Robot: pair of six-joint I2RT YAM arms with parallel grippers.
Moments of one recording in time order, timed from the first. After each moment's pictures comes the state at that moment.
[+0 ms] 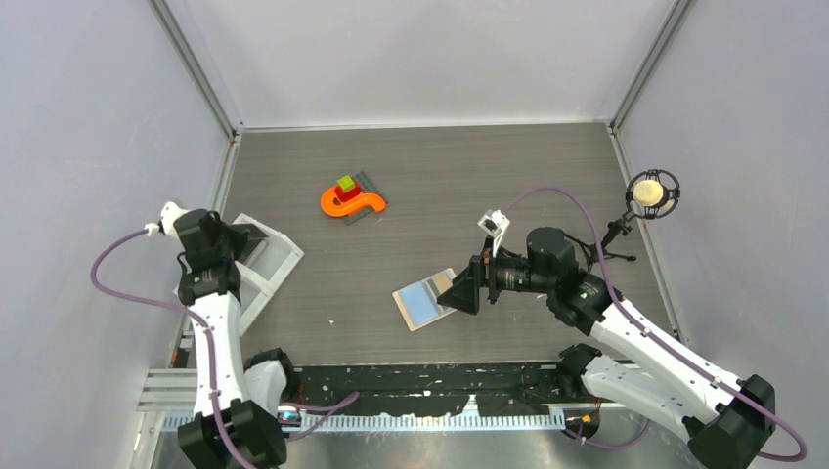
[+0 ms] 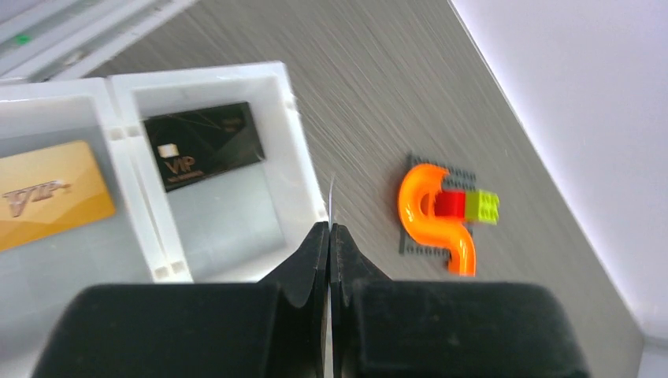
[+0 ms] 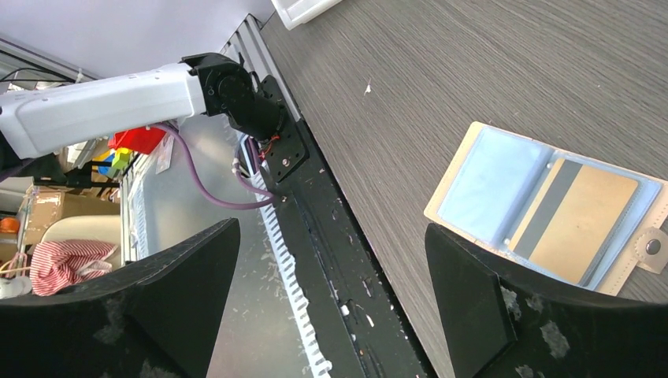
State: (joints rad) left arm 0.34 0.84 0.75 -0.38 -0.03 -0.68; right arm 0.69 0.82 0.64 -0.14 -0.60 0.49
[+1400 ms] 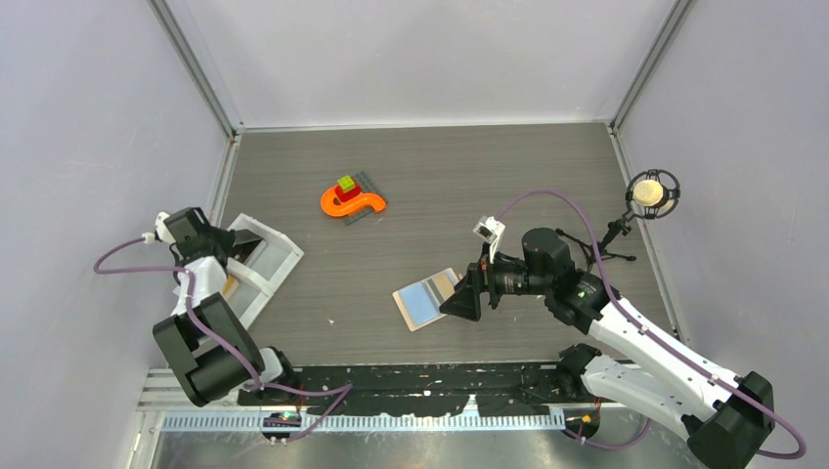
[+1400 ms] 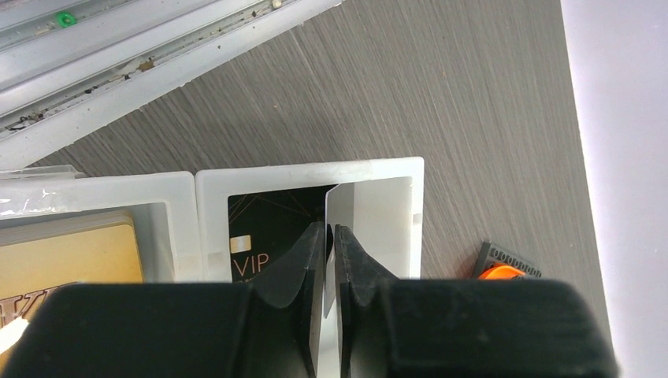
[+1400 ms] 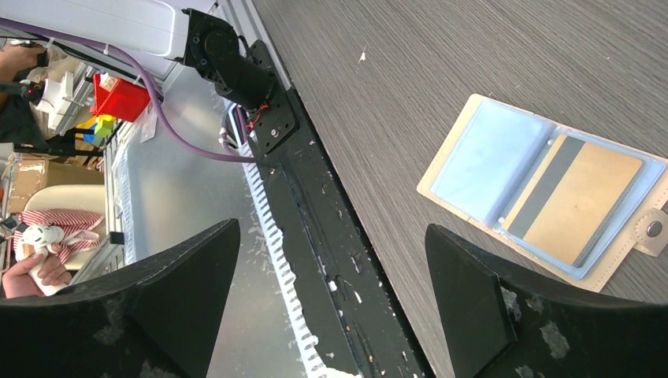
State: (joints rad) left arm 0.56 1.30 0.71 -0.04 0.05 -0.75; right arm 0.69 0.83 0.63 -0.21 -0.64 0.41
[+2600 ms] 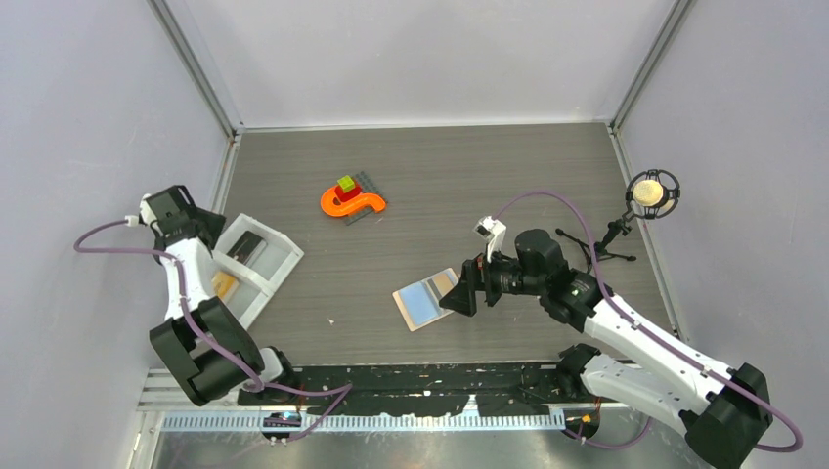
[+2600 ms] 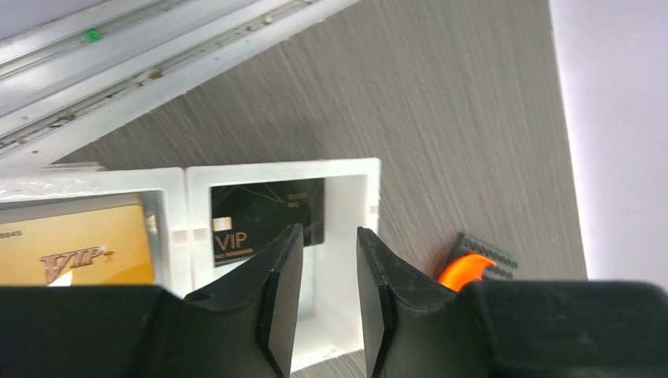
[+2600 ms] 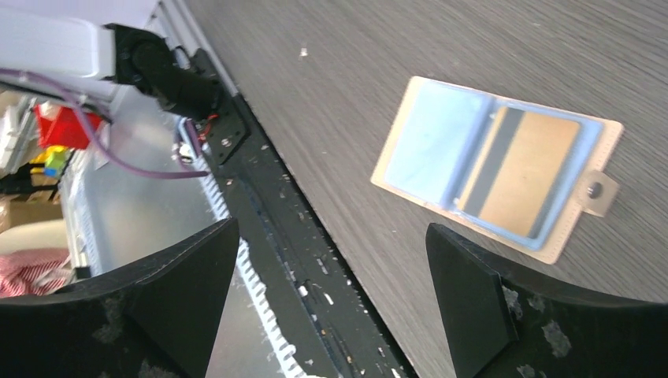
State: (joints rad) left arm 0.56 1.31 0.93 -0.34 0.00 -0.73; right arm 0.68 0.86 0.61 -0.22 -0.53 0.42
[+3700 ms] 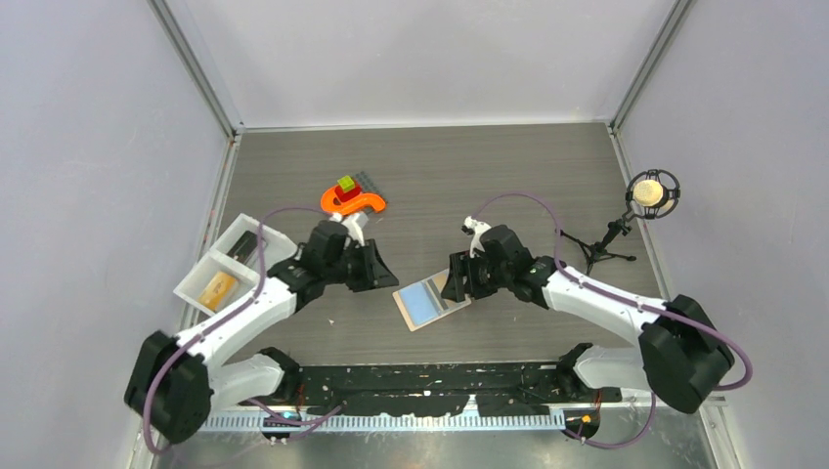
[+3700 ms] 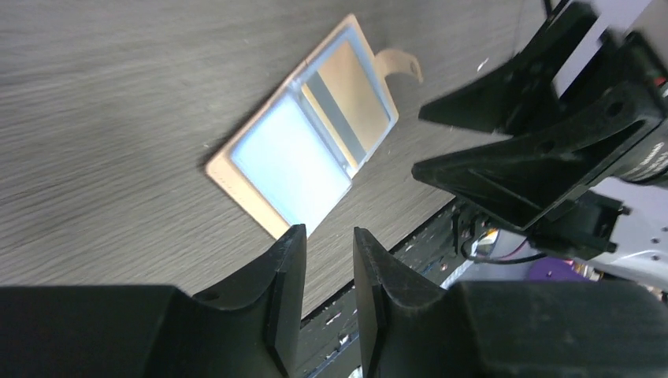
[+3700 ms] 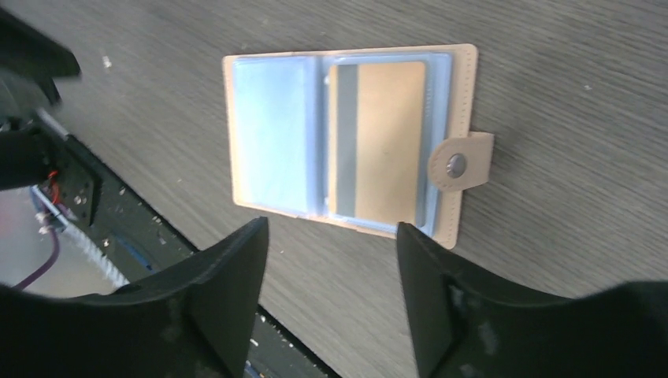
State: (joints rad) left arm -0.53 1.06 0.63 -0.26 0.37 -0.73; right arm 0.68 1.22 0.62 -0.19 -0.27 0.48
